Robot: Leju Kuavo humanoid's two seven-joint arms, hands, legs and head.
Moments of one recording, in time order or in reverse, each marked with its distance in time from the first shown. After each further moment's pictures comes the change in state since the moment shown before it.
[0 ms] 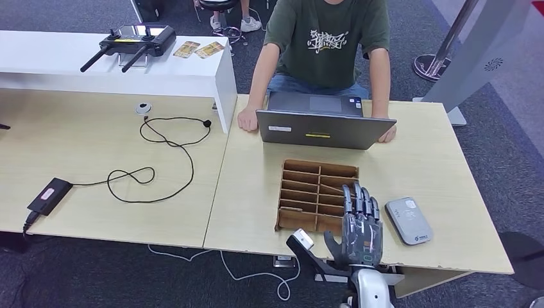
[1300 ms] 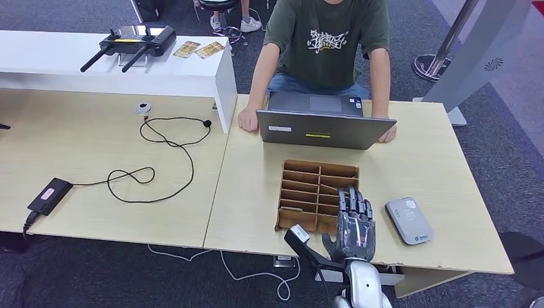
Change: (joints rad) left arm -0.001 0.004 0.000 0.000 -0.003 -0.006 -0.010; right arm -0.070 -0.007 0.015 0.122 0.008 0.072 0.080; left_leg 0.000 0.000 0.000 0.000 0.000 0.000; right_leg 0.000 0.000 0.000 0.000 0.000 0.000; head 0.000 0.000
